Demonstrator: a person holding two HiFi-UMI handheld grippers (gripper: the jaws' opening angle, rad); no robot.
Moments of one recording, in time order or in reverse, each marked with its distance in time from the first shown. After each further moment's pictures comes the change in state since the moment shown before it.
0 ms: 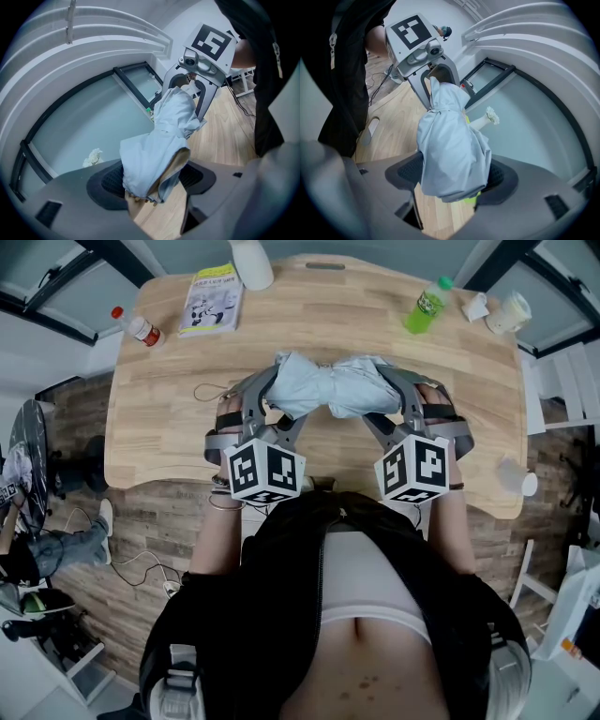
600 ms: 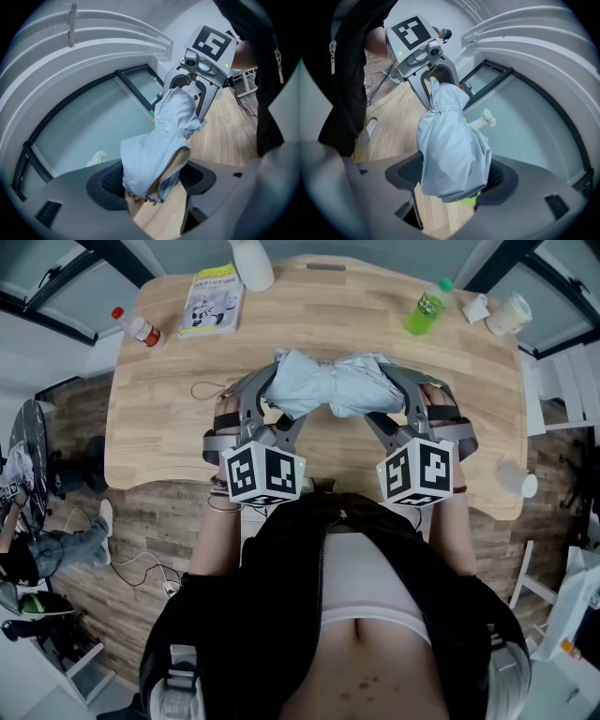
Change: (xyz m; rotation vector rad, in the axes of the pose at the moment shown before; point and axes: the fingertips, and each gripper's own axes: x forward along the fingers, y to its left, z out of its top) left arm -0.005 0.010 0.008 0.004 -0.021 0.028; right arm -0.007 -0.011 0.005 -0.009 -0.009 -0.032
